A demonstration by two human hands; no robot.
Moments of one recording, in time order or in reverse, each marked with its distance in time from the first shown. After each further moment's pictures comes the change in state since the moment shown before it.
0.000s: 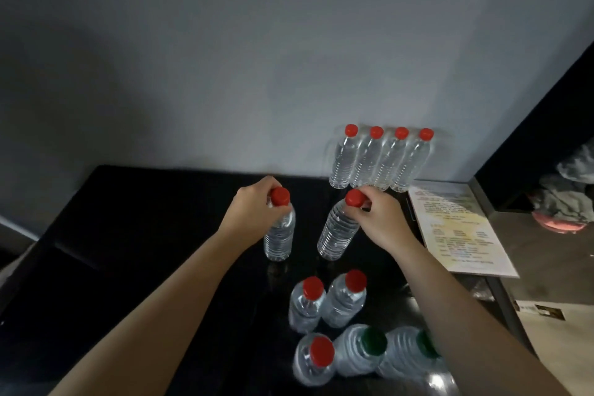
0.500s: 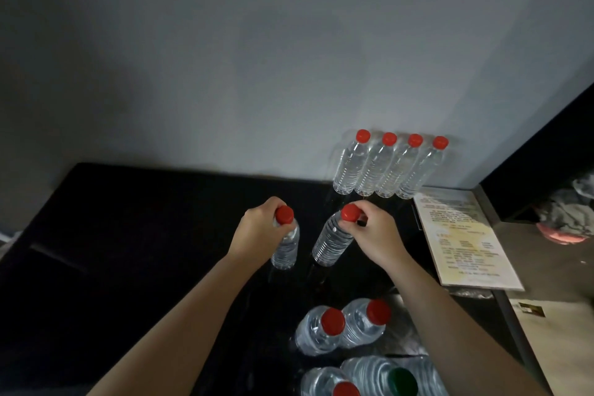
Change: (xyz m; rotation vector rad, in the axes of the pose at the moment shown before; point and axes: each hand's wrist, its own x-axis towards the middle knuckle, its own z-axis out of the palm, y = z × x) left_hand 0.035 -0.055 0.031 -0.022 -0.038 -0.018; right_hand 0.030 0.009 0.044 -0.009 -0.017 0.089
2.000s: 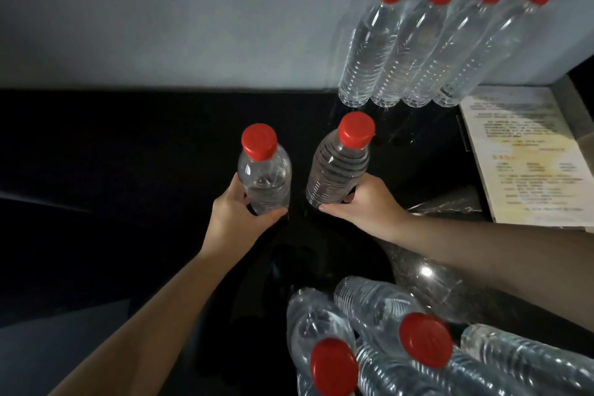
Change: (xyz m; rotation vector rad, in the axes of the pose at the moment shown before) left_hand 0.008 -0.101 0.108 -0.225 -0.021 -0.195; right_hand 0.038 0.140 0.097 0.183 -0.306 -0.036
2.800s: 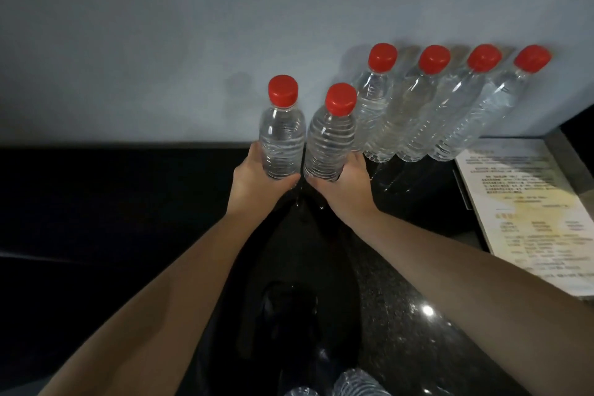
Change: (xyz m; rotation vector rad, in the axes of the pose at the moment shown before) left_hand 0.155 0.045 0.033 -0.019 0.050 0.117; right_hand 0.118 -0.017 -0.017 0.018 0.395 0.013
